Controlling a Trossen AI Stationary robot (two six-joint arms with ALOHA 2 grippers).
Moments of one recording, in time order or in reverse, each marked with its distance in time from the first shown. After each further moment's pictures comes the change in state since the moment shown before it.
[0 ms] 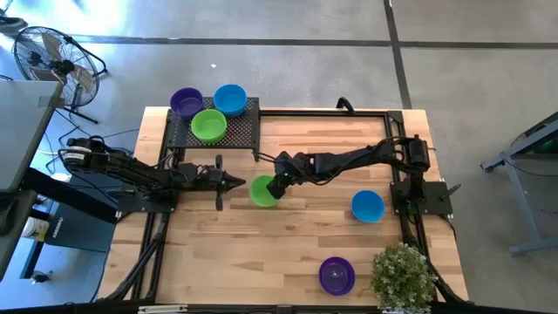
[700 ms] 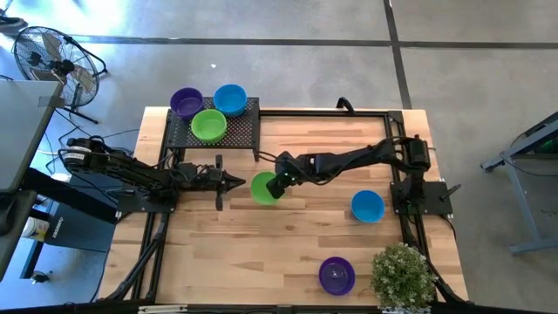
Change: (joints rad) left arm 0.000 0.000 0.000 0.005 -0.001 -0.005; right arm 0.000 0.000 0.000 -0.018 -0.028 0.103
